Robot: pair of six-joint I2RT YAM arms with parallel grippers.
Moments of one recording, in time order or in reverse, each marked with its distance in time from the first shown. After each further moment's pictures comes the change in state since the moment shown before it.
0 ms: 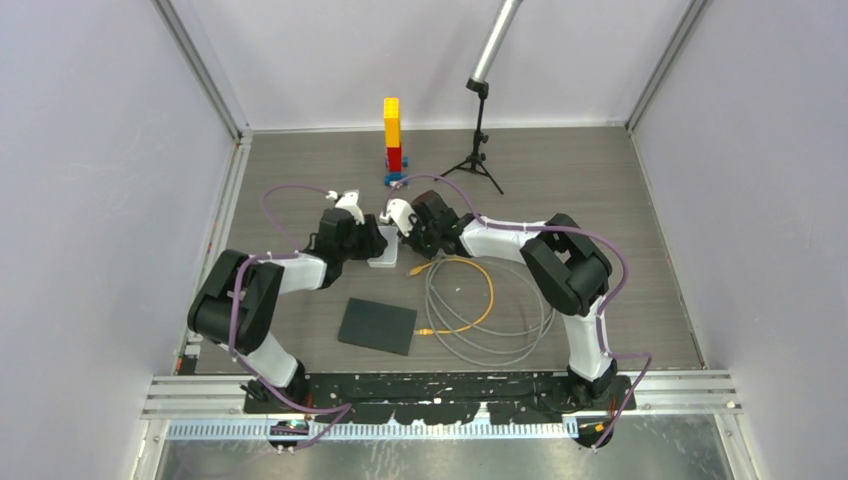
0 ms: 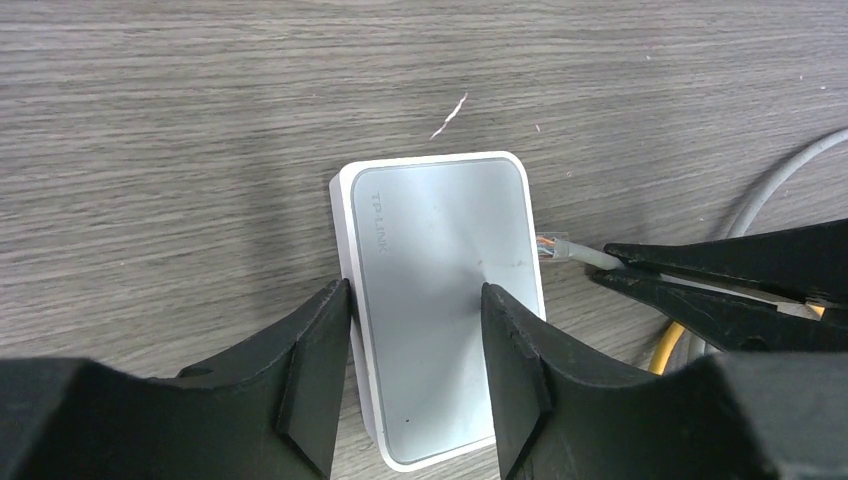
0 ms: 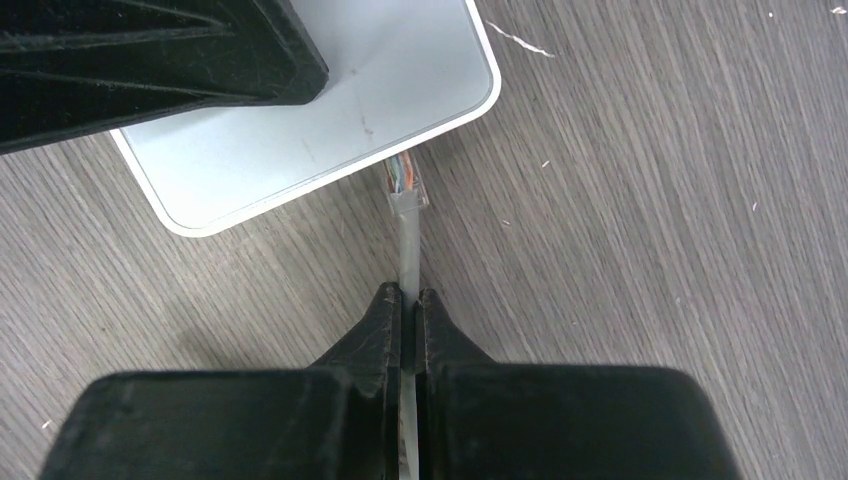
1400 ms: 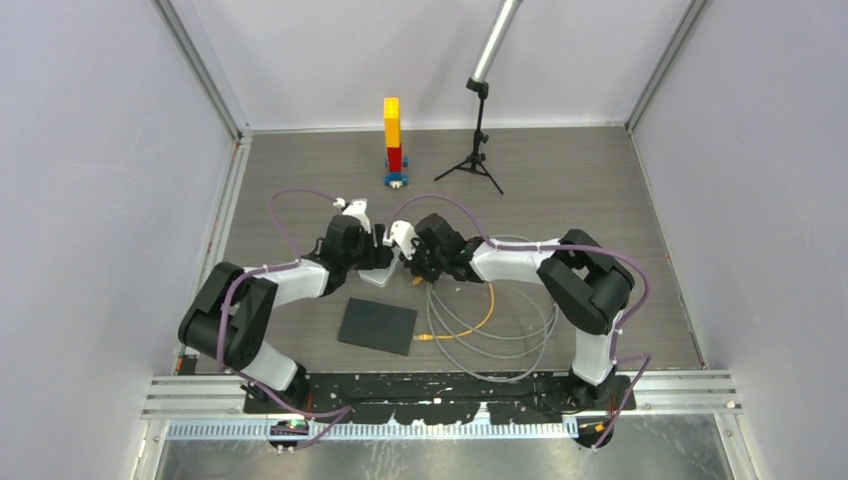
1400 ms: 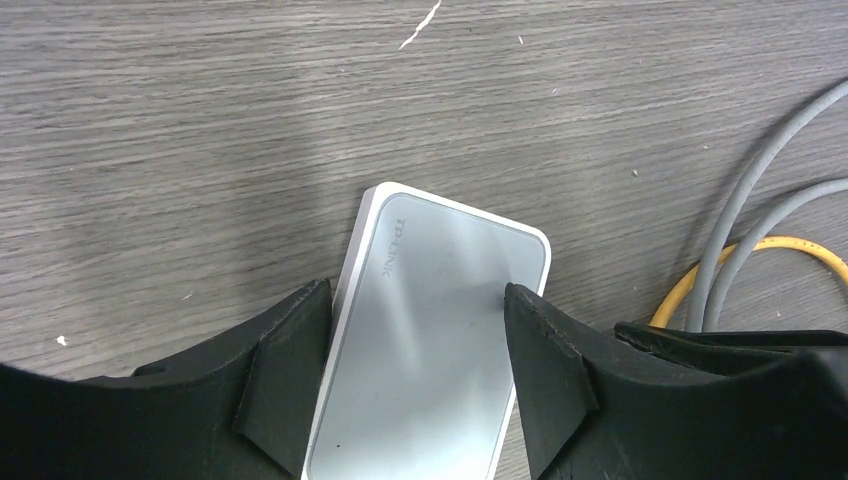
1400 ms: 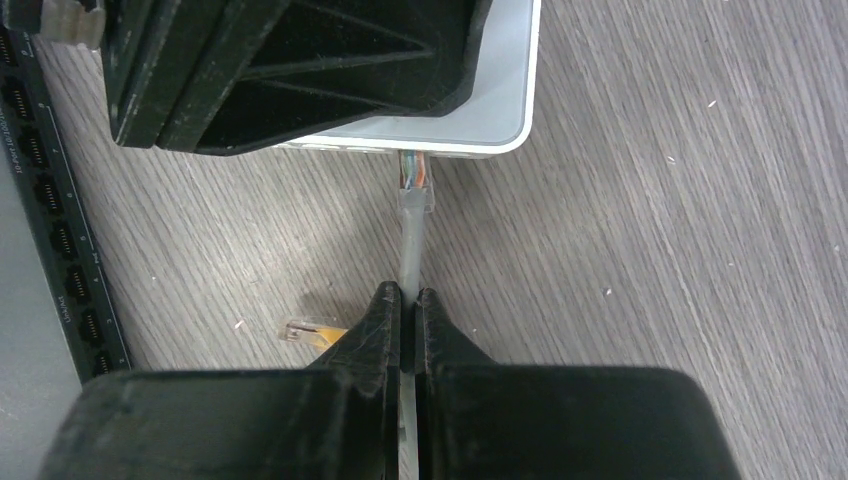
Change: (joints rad) left arm -0.072 -0.093 -0.025 -0.143 -0.083 0.005; right arm 0.074 -0.159 -0.230 0.097 -0.037 0.083
